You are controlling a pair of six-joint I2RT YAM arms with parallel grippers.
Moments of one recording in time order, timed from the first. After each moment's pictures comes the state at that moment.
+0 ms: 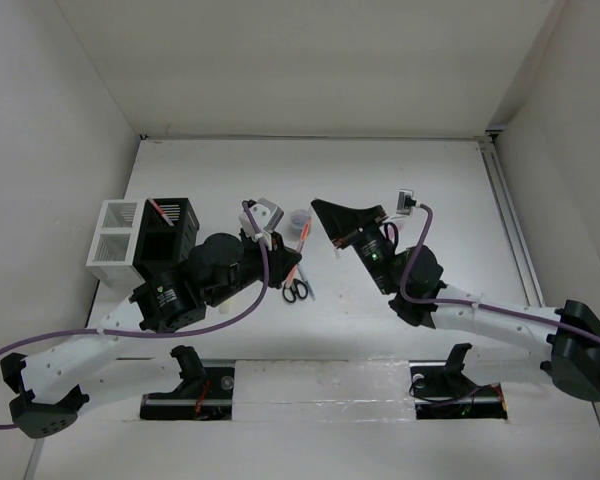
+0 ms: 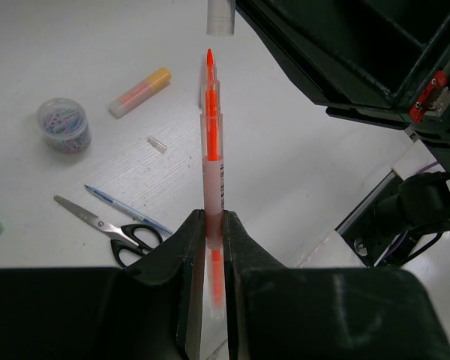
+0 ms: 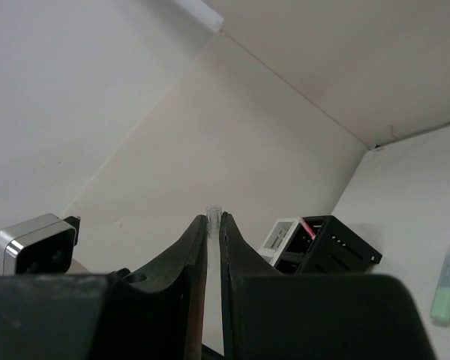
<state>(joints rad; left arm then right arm) -1.04 0.83 0.99 -0.45 -0.21 -0.38 1.01 1.17 0.69 0.95 0.40 0.81</state>
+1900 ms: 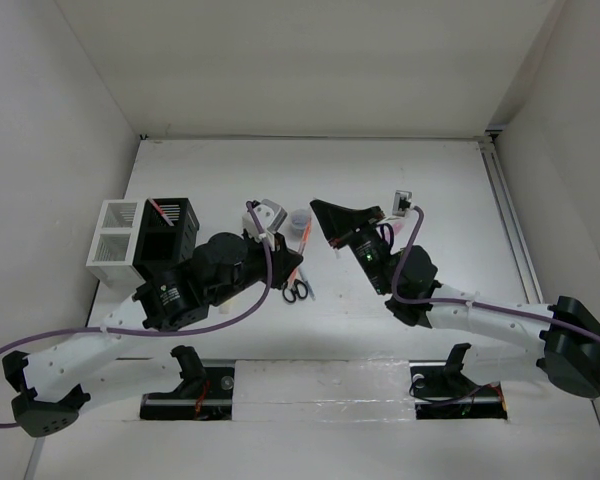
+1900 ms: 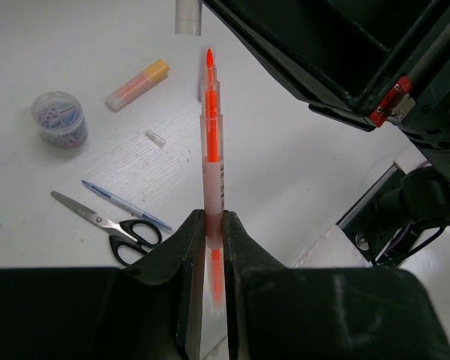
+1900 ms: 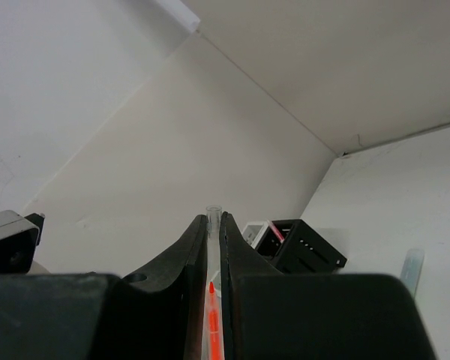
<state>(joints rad) -1.04 0.84 0.99 -0.46 -0.20 -0.38 1.02 1.20 0.69 0.96 0.43 0.72</state>
